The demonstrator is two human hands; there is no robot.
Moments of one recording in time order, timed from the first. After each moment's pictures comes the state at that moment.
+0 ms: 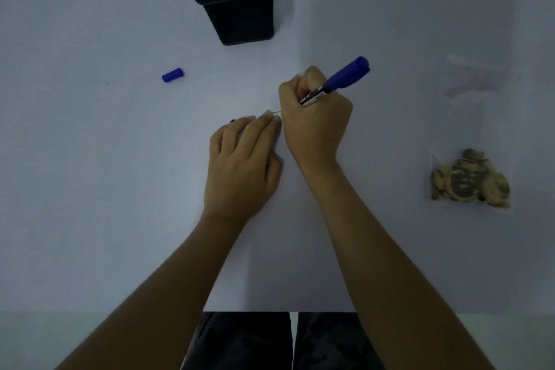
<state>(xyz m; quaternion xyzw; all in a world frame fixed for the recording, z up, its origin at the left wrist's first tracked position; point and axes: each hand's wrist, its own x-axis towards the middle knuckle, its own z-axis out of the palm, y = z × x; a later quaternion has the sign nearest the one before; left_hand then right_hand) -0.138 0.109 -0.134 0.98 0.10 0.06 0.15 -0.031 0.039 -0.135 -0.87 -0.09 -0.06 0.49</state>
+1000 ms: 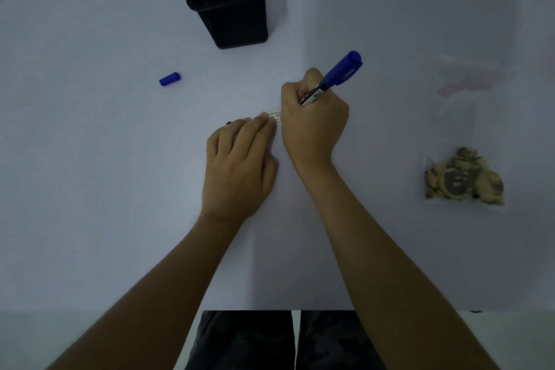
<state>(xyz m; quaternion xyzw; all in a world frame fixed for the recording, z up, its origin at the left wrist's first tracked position) -0.141 0.111 -0.136 0.98 0.10 0.08 0.15 -0.032 0.041 -0.134 -0.87 -0.07 -0.07 0.47</state>
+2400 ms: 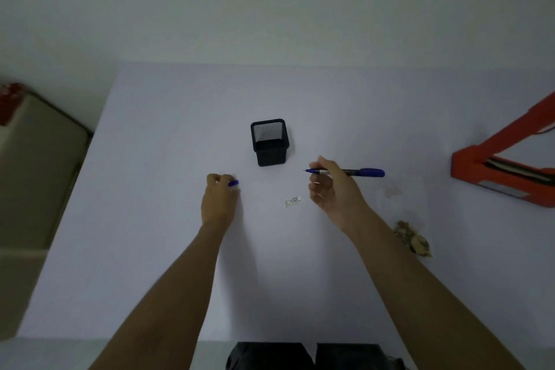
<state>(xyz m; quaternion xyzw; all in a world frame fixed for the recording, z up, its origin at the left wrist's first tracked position) -0.122 0.213 -0.075 0.88 0.35 0.00 0.33 -0.020 -0.001 0.029 -0.53 0.20 0.38 0.73</state>
